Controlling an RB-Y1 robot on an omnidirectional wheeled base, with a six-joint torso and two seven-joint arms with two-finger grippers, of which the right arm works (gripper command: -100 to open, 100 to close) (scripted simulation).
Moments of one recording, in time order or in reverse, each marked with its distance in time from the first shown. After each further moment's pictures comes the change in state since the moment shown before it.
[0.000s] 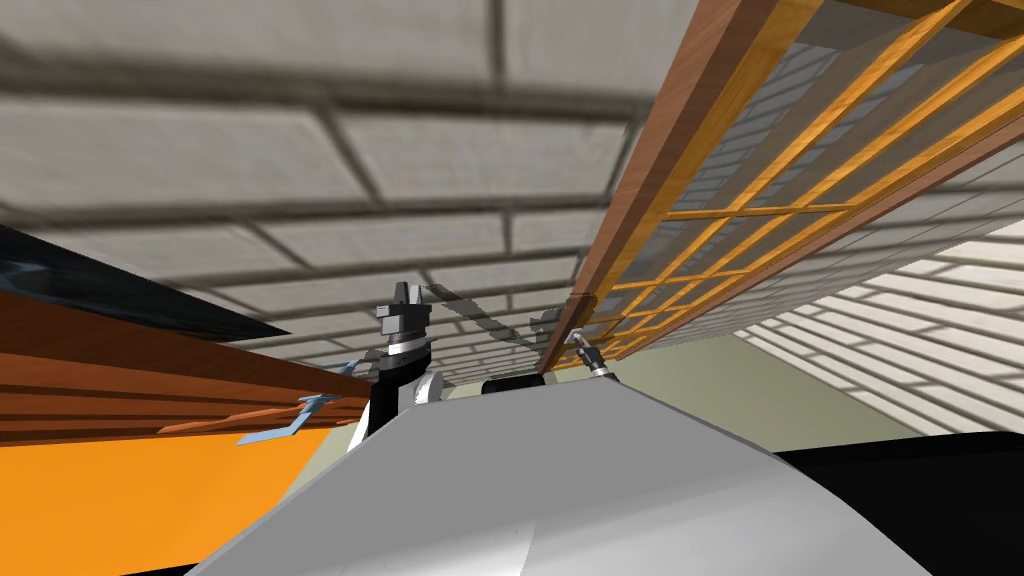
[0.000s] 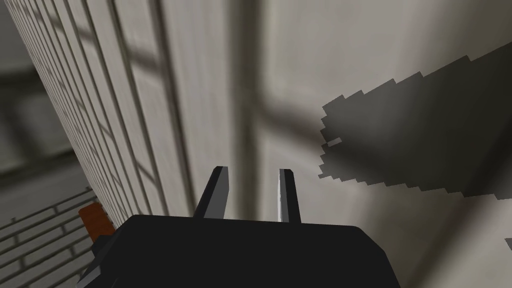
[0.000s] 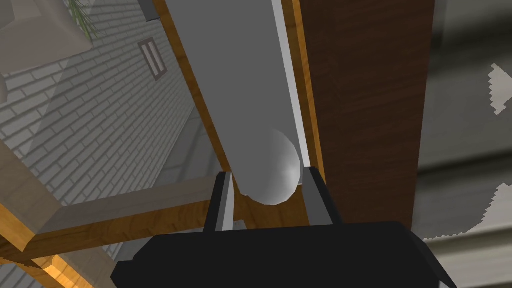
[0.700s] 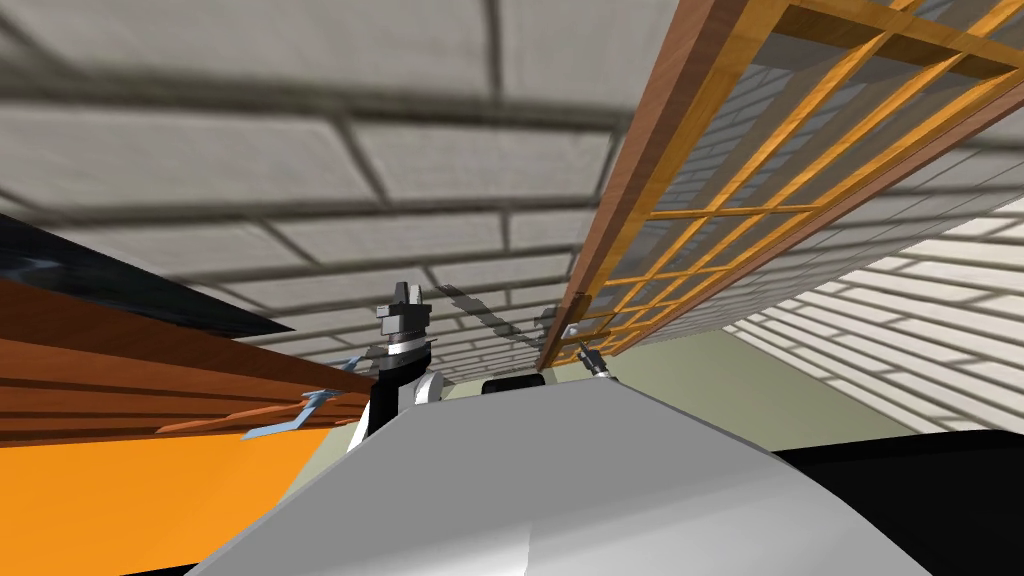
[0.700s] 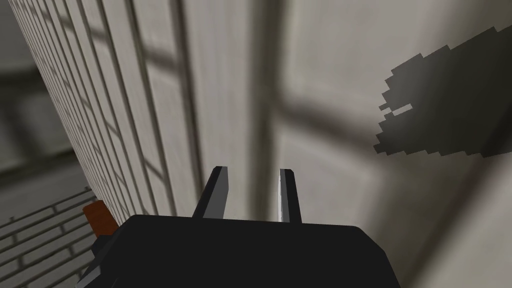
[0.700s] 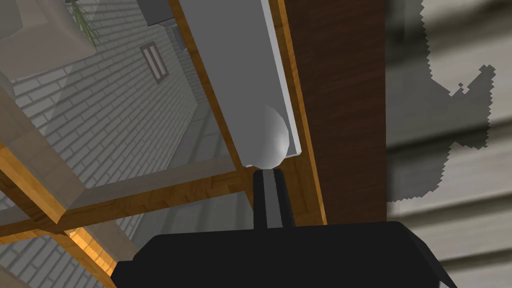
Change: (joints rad) arm 0.017 -0.005 0.005 0.020 0.015 -0.040 -0.030
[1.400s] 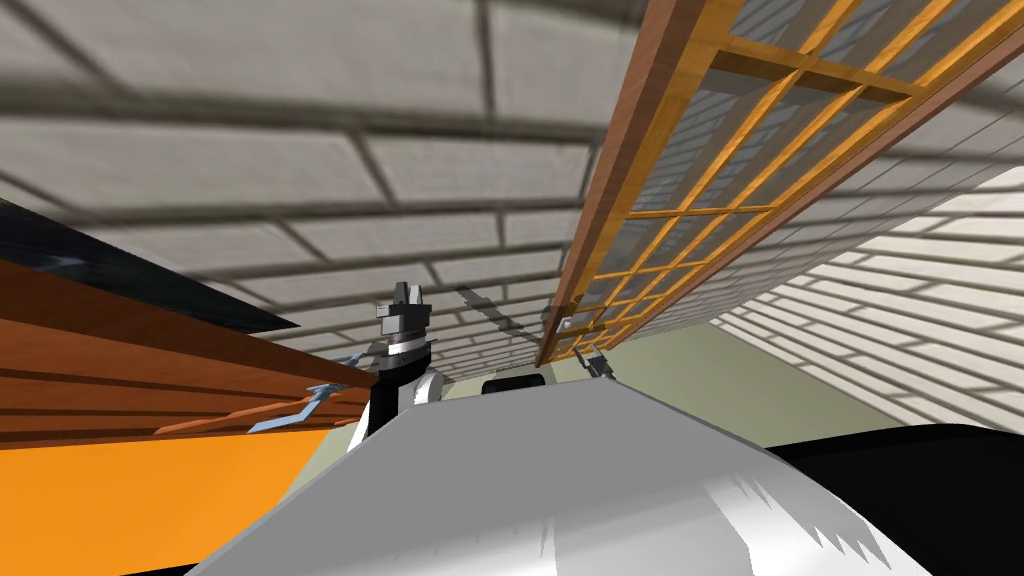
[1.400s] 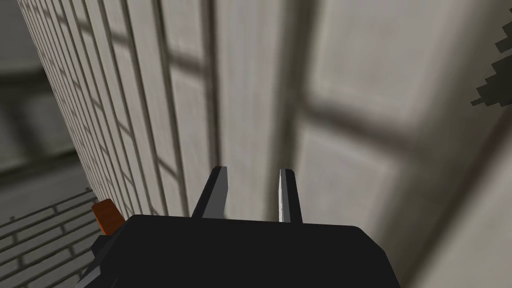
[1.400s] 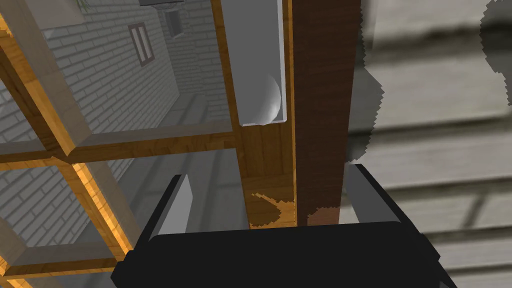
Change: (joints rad) arm 0.069 -0.019 -0.004 -0.021 0.032 -0.061 0.144
